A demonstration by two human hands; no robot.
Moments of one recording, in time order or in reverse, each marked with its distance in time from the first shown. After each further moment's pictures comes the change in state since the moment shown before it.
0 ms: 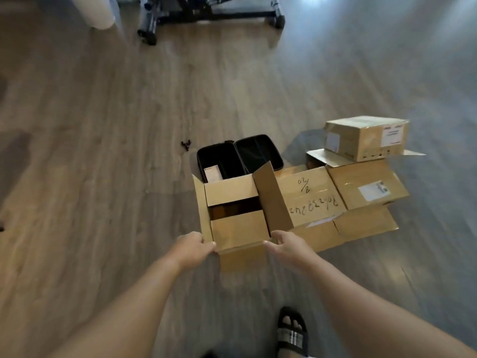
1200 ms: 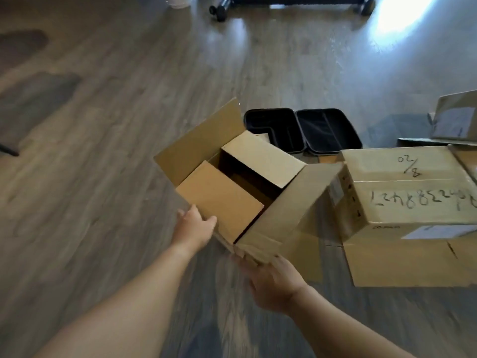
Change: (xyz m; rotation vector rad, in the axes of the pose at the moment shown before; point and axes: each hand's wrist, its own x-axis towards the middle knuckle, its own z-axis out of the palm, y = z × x) left_hand 0.231 -0.183 0.206 -0.448 0.513 -0.207; right_hand 0.227 0.110 0.286 -0.757 0.054 -0.995
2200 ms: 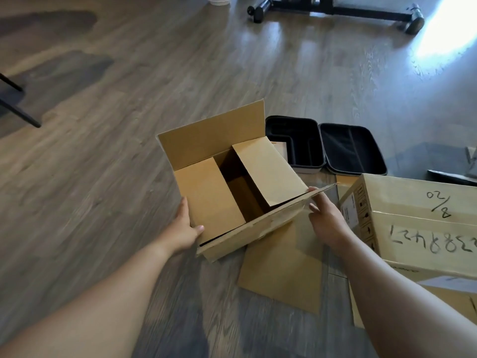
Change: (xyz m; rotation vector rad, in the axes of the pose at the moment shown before) left_hand 0.023 -0.021 -0.004 -0.118 -0.097 -0.045; right_hand 0.061 0.170 -0.075 0.791 0.276 0.522
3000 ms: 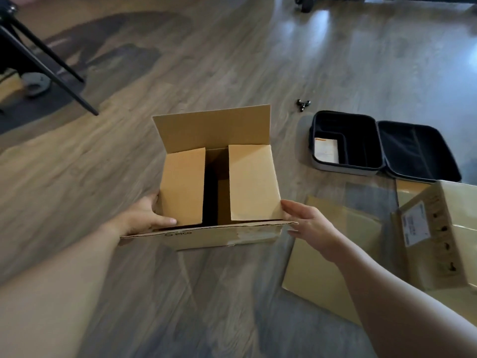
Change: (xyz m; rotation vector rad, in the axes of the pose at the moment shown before) left_hand 0.006 -0.126 -0.154 -0.230 -0.032 0.016; right_hand -0.026 -0.095 0.125 0.344 -0.433 0.020
